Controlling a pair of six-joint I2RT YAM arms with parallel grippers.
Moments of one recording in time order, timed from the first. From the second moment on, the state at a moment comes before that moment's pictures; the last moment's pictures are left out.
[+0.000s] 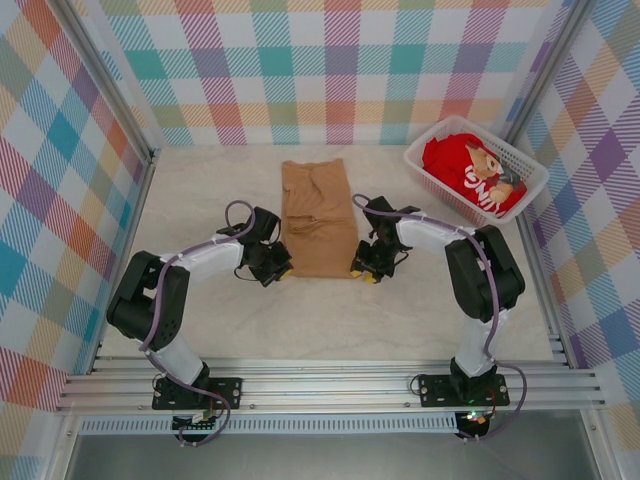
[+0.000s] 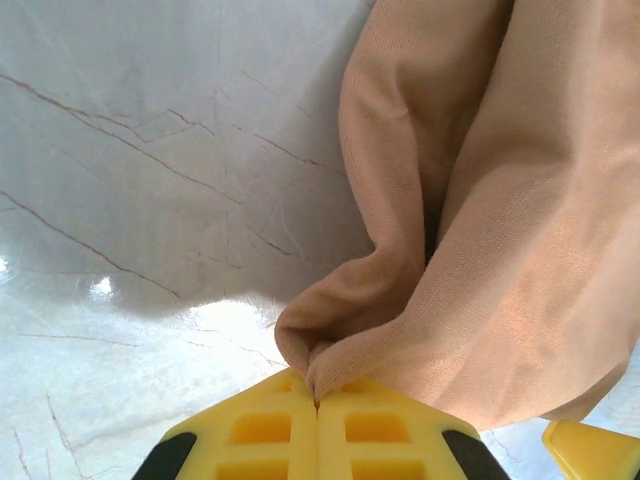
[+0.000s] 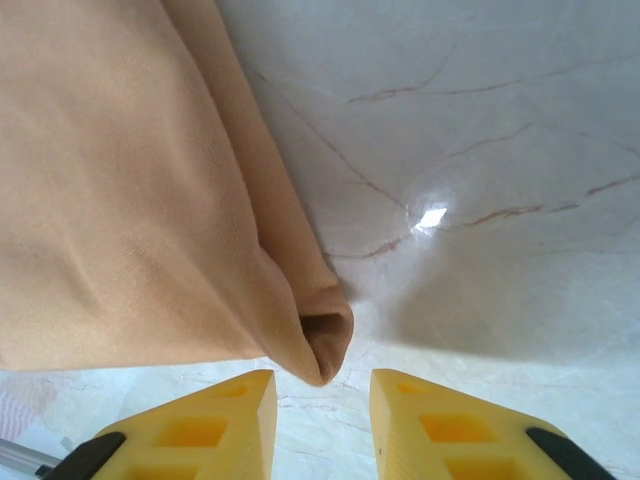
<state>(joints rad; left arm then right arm) -0.44 1.66 0.96 -0.48 0.28 -1.10 0.50 1.87 1.20 -0.77 -0.40 0.80</state>
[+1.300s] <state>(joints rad) -0.50 1.34 0.74 -0.61 0.32 -1.09 0.59 1.69 1.15 -0.85 -0.41 0.76</state>
